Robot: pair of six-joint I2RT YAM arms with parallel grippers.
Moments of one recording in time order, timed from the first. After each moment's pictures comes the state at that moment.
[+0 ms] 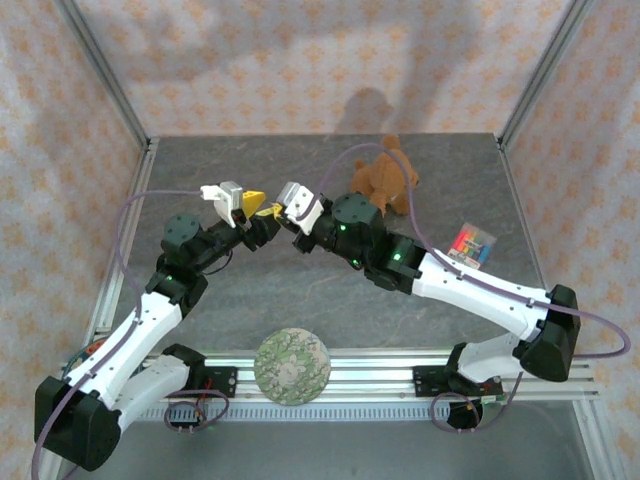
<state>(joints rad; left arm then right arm) -0.31 0.90 0.62 0.31 0.43 -0.30 1.03 1.35 1.23 -0.04 0.07 -0.28</state>
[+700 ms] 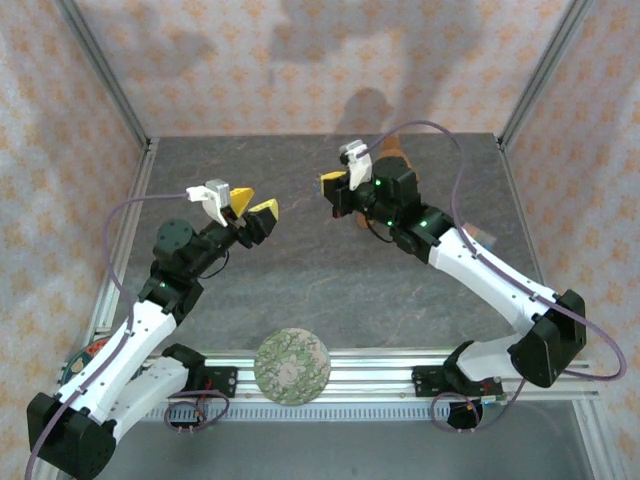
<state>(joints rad) -0.33 0.84 0.65 0.24 0.28 -0.40 0.66 1.35 1.22 -0.13 -0.17 0.23</state>
